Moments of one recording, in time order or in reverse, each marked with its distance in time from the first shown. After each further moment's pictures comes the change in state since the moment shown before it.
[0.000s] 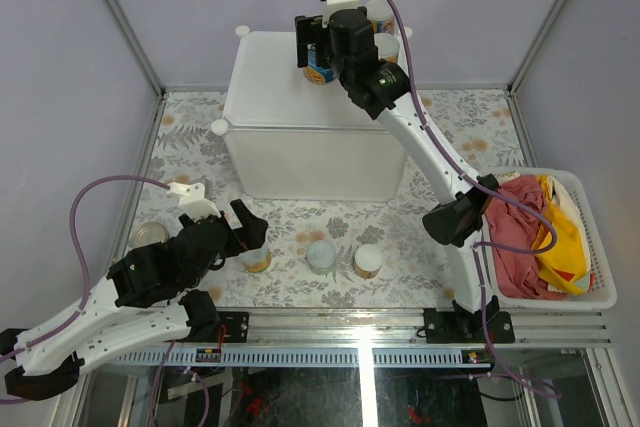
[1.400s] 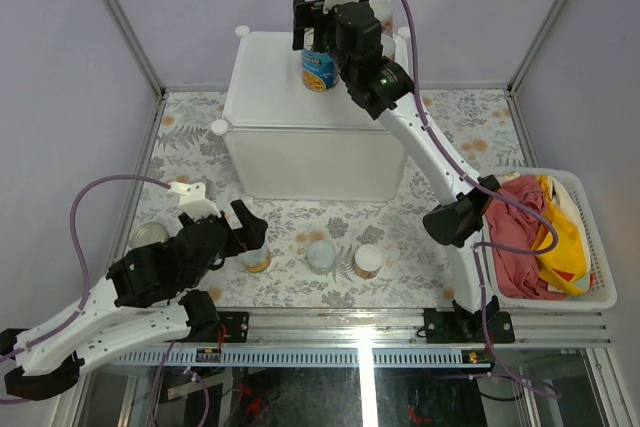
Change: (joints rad) left arm 0.000 0.000 0.002 0.000 0.000 0.024; right arm 0.005 -0.001 0.009 0.164 -0.012 -0.030
